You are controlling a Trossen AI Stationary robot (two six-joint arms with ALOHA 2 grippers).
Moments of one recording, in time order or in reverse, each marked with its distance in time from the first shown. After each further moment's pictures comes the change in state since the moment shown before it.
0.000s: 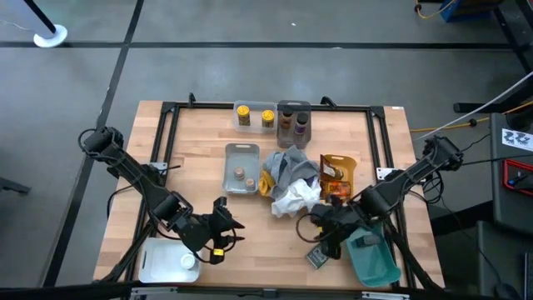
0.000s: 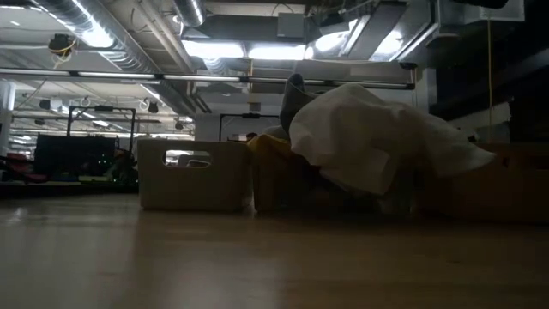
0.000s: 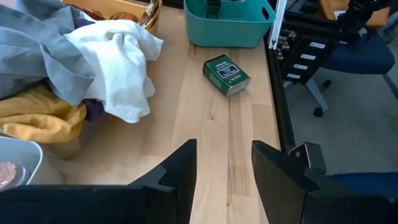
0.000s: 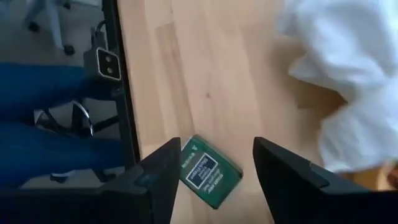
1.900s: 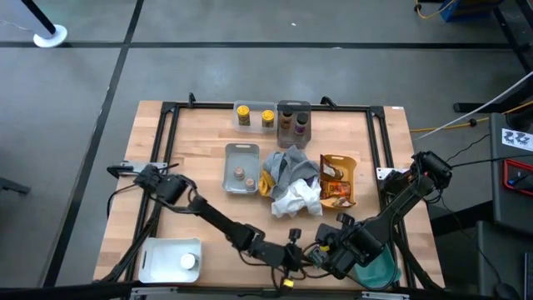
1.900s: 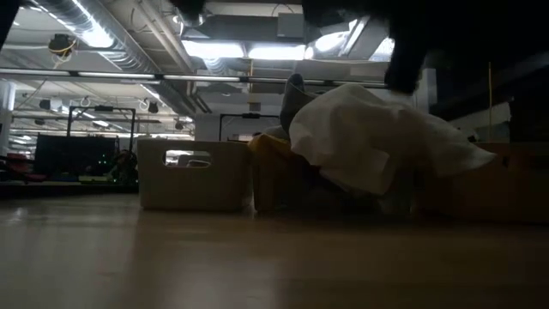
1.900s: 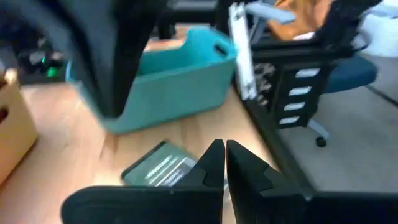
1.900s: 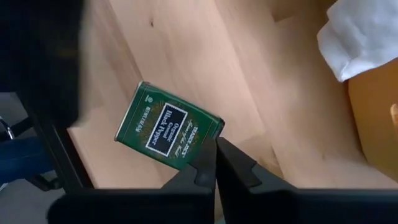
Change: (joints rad) left arm 0.181 0.888 0.519 0.736 0.227 0.505; right arm 0.190 0.211 -0.002 -0.142 0.120 0.352
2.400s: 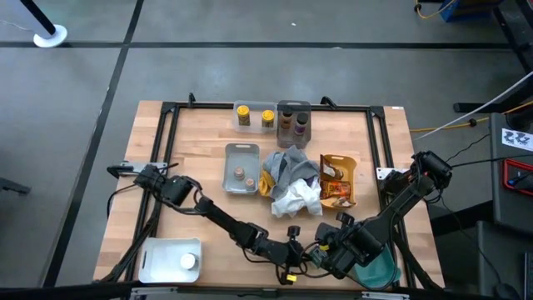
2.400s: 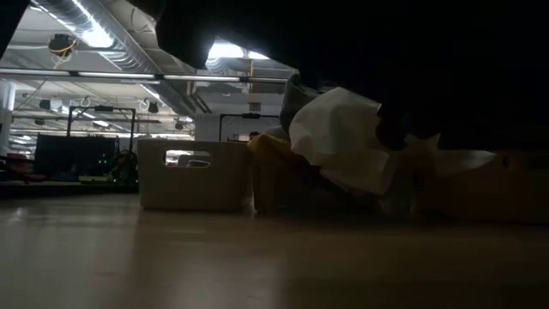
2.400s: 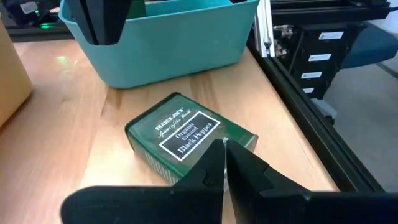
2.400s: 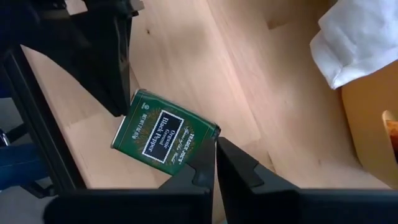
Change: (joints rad) left arm 0.024 0.056 0.000 -0.048 0.007 -0.042; right arm -0.001 0.000 0.000 -0.001 0.027 0.000
